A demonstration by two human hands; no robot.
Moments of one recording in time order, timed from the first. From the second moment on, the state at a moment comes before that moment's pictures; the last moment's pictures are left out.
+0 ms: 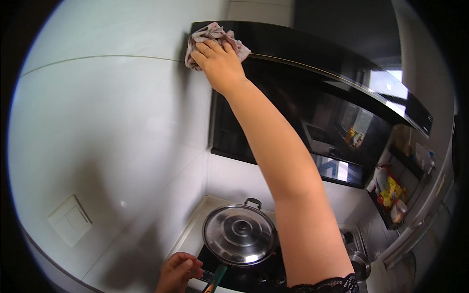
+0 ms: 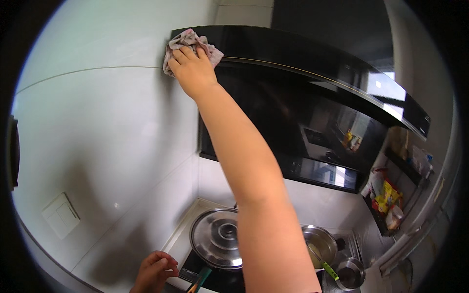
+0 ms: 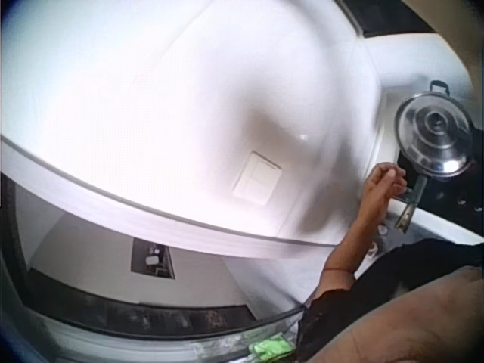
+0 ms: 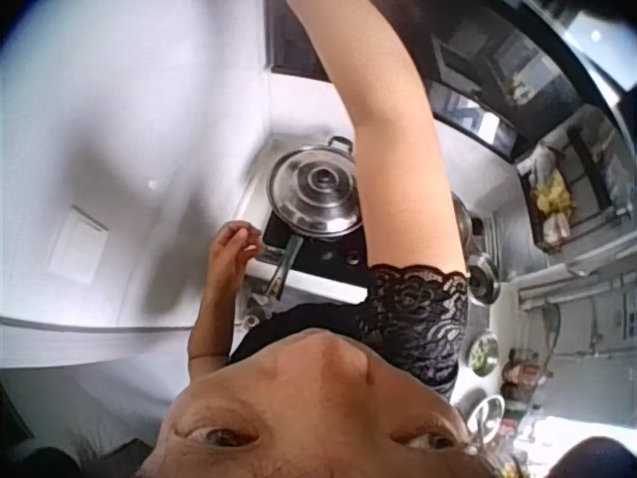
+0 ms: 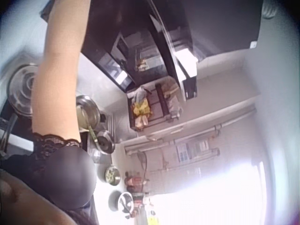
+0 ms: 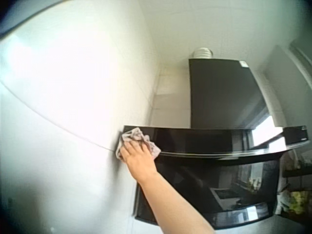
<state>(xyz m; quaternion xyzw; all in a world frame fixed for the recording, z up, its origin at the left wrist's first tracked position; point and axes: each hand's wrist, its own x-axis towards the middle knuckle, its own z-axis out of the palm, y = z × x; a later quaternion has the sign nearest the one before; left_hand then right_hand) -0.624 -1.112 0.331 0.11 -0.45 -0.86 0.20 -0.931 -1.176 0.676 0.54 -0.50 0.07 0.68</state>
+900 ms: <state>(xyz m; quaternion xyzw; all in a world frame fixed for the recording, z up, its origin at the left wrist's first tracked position) -0.690 -1.001 0.315 0.06 -0.46 -0.88 0.03 -1.086 -0.625 0.569 0.14 -0.42 0.79 0.43</state>
